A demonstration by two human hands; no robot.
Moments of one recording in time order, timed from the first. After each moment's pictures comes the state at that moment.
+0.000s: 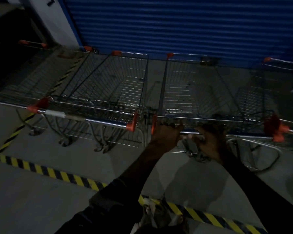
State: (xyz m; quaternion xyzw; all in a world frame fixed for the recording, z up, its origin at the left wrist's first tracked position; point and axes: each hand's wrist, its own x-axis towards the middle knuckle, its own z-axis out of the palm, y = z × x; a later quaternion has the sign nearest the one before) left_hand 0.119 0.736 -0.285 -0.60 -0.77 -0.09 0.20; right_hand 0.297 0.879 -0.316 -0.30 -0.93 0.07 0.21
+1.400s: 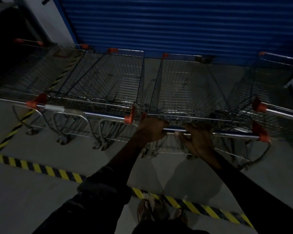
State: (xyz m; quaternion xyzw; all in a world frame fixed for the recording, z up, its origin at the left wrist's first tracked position) left_hand 0.097 0.704 -0.249 -0.66 -0.75 -0.02 0.01; right_hand 0.293 0.815 -0.301 -0.33 -0.91 0.10 0.21
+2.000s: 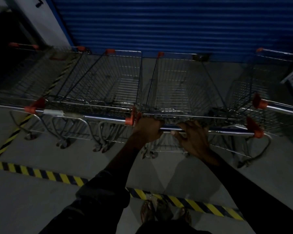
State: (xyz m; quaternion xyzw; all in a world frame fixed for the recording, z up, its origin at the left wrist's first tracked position) left_hand 0.075 0.695 -0.257 -0.67 -0.74 -0.04 0.05; right_hand 0.271 0.799 -0.300 -0.35 -0.91 0.06 0.19
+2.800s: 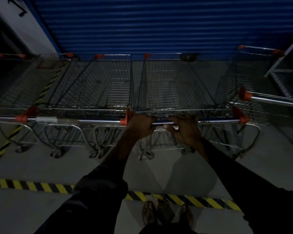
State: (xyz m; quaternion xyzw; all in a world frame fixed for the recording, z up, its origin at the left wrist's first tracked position) left_hand 0.063 0.698 -0.254 -0.67 -0.74 0.00 0.03; right_hand 0.262 0.810 -0.296 -0.34 -0.92 0.06 0.19
